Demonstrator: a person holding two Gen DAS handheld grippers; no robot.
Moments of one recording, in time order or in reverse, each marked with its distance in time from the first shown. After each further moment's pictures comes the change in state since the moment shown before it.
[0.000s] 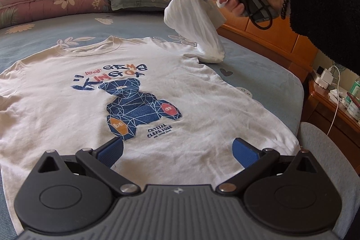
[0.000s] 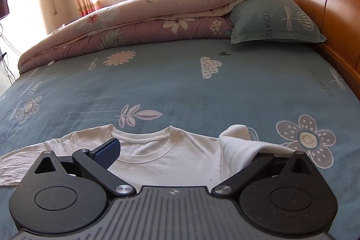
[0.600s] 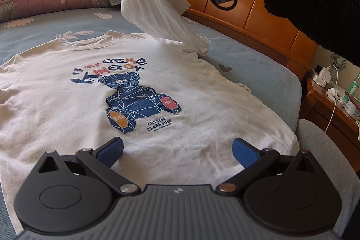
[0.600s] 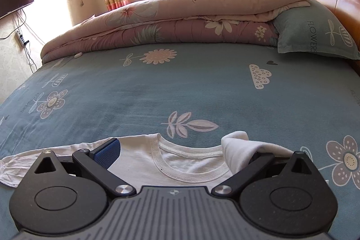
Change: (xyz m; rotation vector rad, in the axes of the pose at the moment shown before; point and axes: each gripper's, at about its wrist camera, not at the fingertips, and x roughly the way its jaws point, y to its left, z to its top) left arm 0.002 0.003 -0.004 -0.004 0.027 -0.007; right arm 0.039 0.084 0.018 -0.085 0.010 0.111
